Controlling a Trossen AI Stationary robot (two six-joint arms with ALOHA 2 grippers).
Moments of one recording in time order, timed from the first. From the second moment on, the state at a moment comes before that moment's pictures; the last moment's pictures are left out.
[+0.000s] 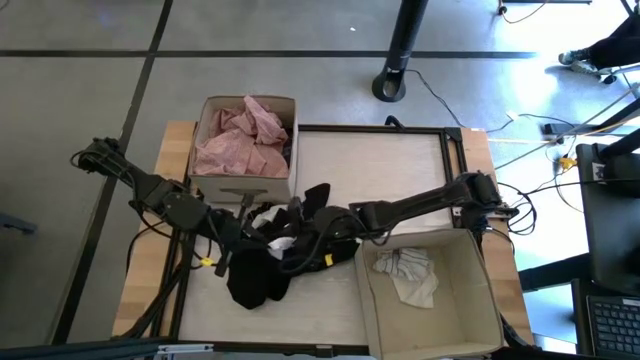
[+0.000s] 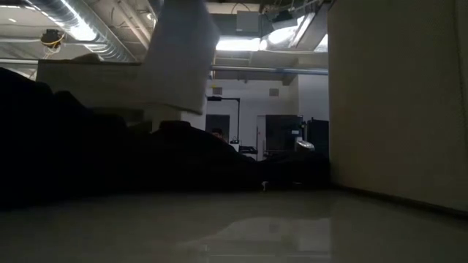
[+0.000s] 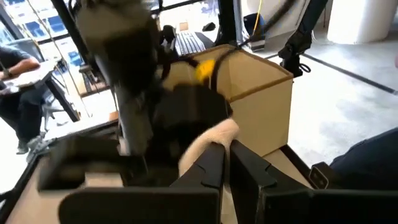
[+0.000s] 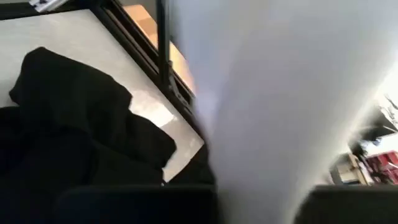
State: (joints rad) left arm -0.54 1.04 1.04 -0.26 -0.32 0.11; right arm 0.23 1.93 1.57 0.05 0.13 -0.82
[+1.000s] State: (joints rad) left arm -0.42 1.16 1.04 -0.83 -0.45 -0.42; right arm 0.80 1.36 1.58 -1.07 0.65 0.08
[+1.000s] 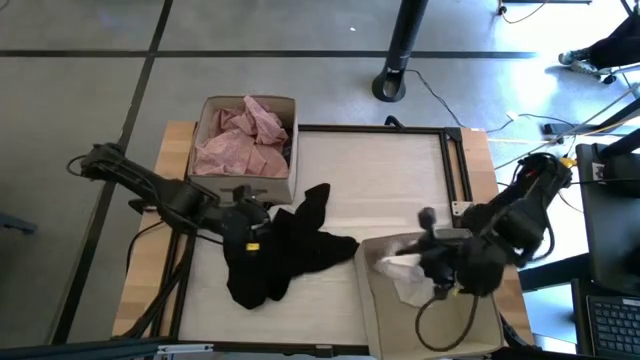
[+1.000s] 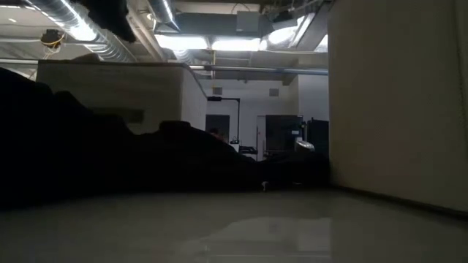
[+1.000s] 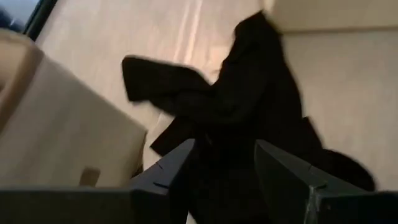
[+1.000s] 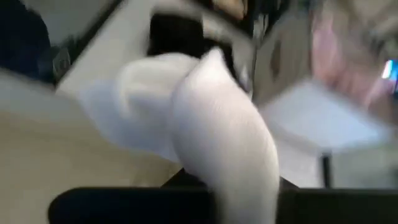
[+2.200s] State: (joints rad) left arm -0.23 1.29 0.64 -0.56 -0.44 -0.46; right arm 0.92 1.37 1.10 -1.23 0.27 0.90
